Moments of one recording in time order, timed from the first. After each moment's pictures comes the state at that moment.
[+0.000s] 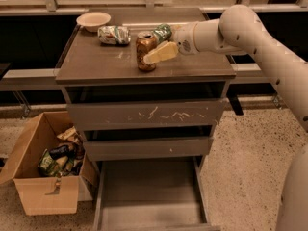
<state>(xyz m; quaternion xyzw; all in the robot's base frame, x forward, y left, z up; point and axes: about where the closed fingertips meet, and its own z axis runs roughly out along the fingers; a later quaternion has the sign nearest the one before) 0.763 -0.034 0.892 -0.43 0.71 0.24 0.51</state>
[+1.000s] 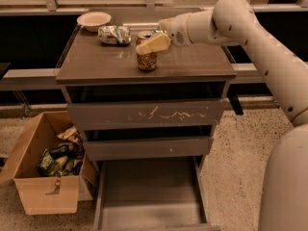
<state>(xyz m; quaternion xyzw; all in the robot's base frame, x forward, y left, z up) 0.772 -0.010 0.912 -0.45 0.69 0.26 0.51</state>
